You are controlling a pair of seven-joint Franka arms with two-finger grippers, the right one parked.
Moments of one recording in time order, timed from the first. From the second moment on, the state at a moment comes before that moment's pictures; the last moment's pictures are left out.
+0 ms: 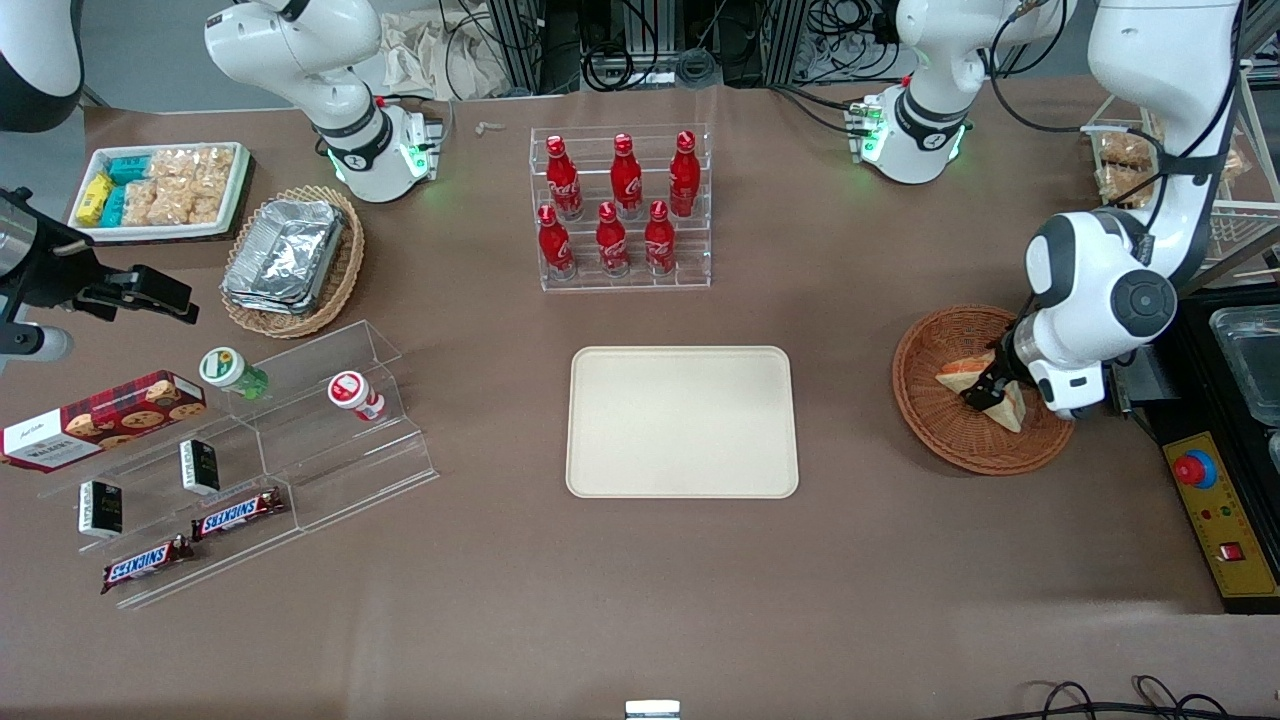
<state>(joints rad) 0.07 0.23 -0.05 -2.27 0.00 2.37 -0.96</state>
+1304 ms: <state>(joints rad) 0.06 0.15 -0.05 -2.23 0.03 2.30 -0.96</state>
